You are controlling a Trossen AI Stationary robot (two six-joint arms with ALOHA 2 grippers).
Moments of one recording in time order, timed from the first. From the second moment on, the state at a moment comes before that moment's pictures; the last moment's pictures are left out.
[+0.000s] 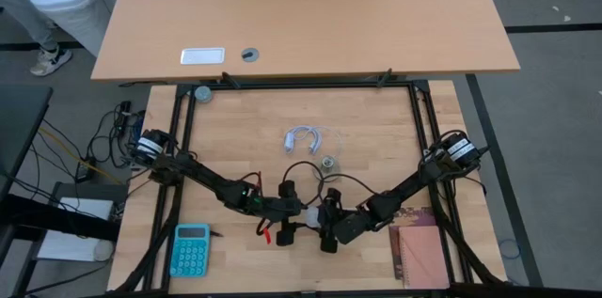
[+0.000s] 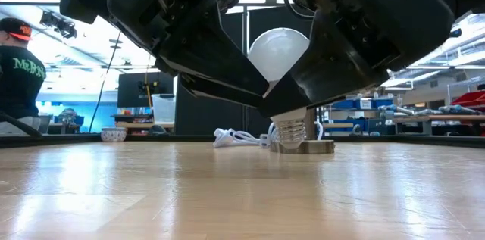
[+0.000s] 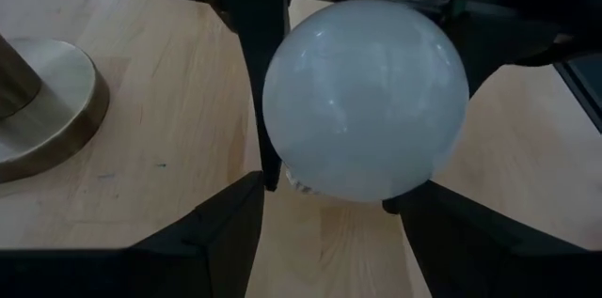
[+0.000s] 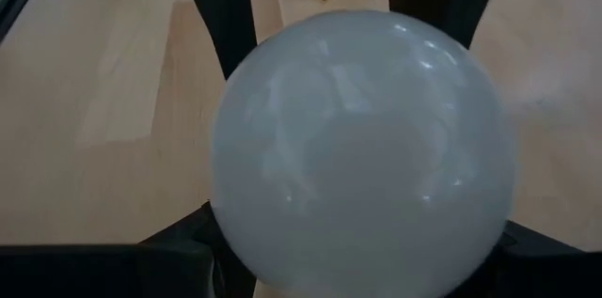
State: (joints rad) left arm -0.38 1.83 0.92 0.33 -0.25 -0.30; right arm 0.54 1.91 0.96 0.26 0.56 0.43
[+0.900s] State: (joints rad) left arm -0.39 1.83 0.92 0.30 -0.25 -0.32; right arm 0.54 1.91 0.96 0.24 0.55 0.37
